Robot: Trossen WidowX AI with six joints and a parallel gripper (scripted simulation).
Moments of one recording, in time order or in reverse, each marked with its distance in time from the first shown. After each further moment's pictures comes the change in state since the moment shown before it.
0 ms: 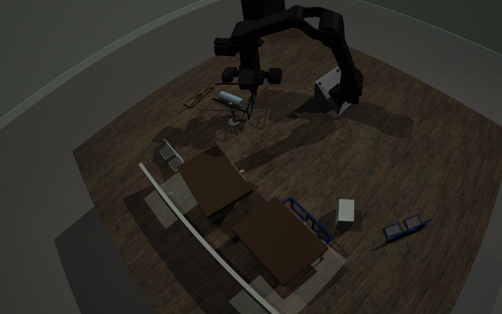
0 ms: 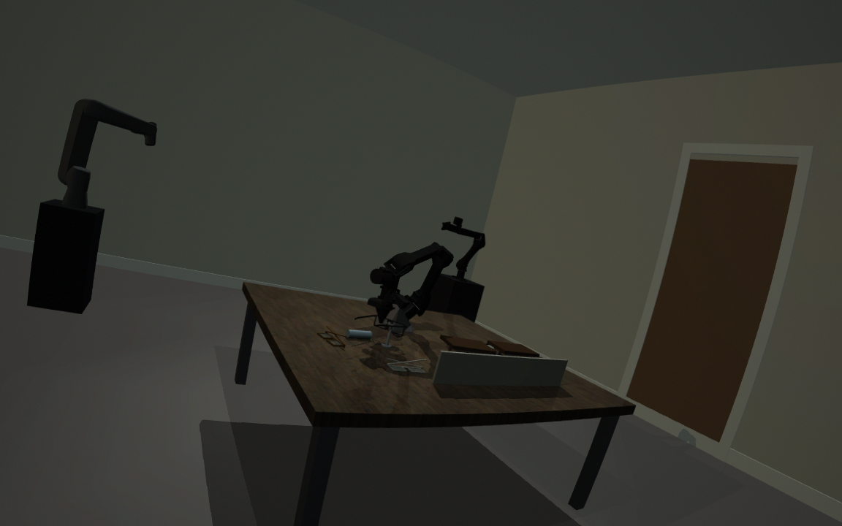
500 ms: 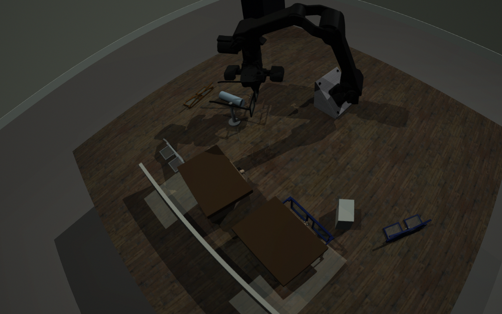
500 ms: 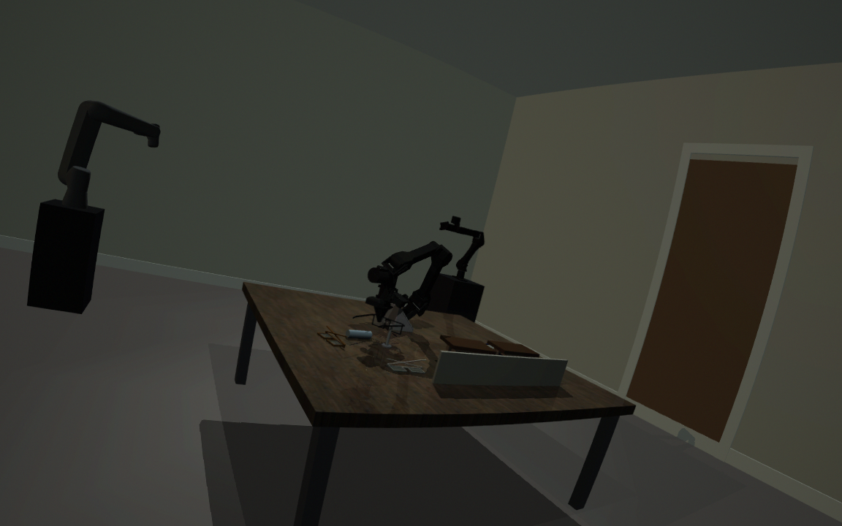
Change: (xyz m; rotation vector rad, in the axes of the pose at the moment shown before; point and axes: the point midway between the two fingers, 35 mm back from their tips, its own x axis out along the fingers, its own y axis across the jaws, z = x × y) arm 0.000 0.005 -0.012 0.001 0.000 -0.001
